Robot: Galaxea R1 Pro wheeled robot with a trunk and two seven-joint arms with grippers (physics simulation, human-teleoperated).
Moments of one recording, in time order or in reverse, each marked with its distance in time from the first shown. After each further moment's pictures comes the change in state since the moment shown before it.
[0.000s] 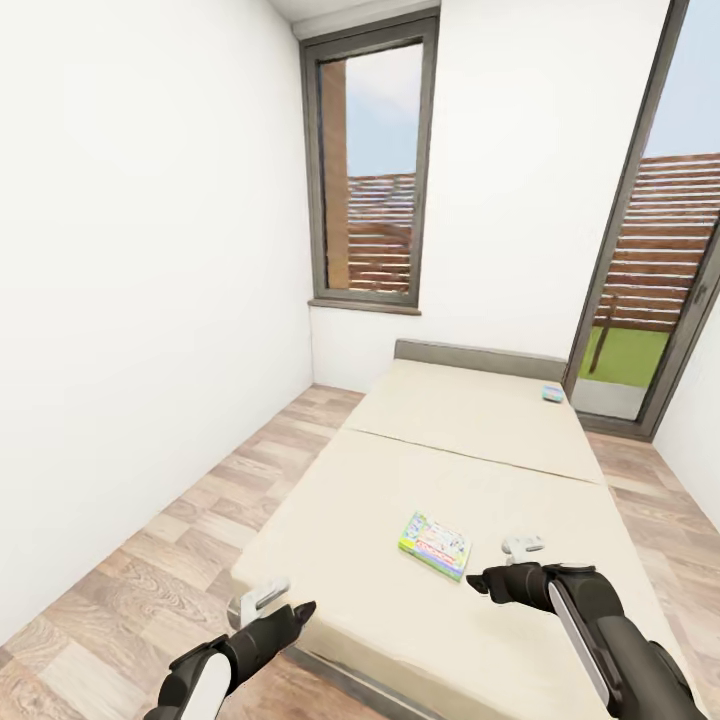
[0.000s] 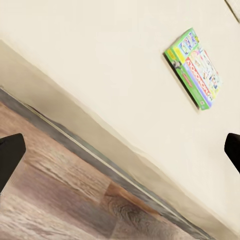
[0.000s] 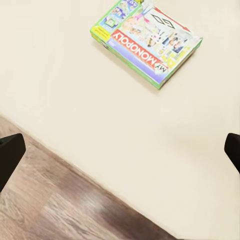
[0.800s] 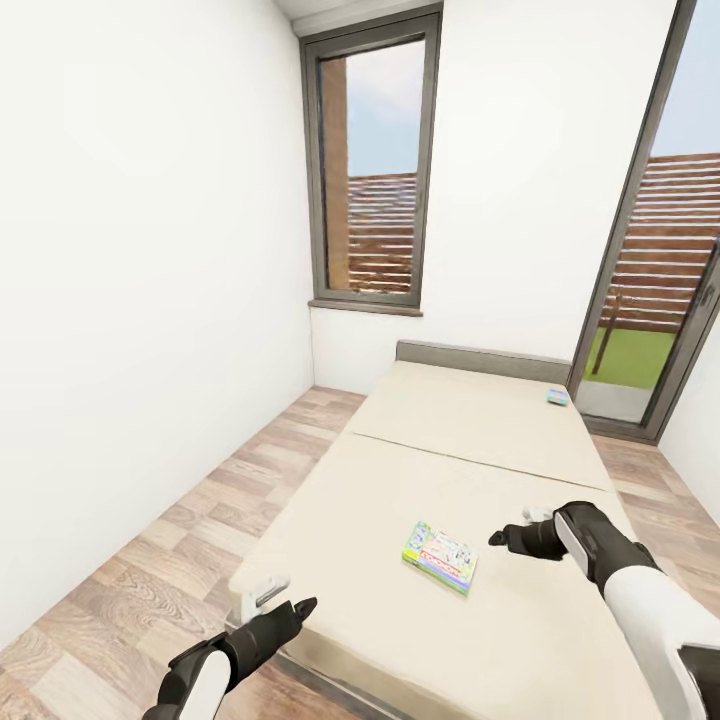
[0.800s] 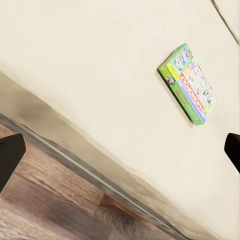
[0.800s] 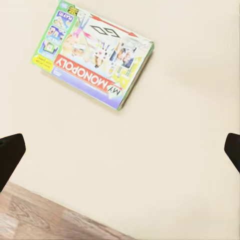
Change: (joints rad) left arm -0.001 -0.001 0.002 -0.013 0.016 0.004 -0.006; right arm -0.496 -0.061 -0.100 0.816 0.004 -0.079 0.001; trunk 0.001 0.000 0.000
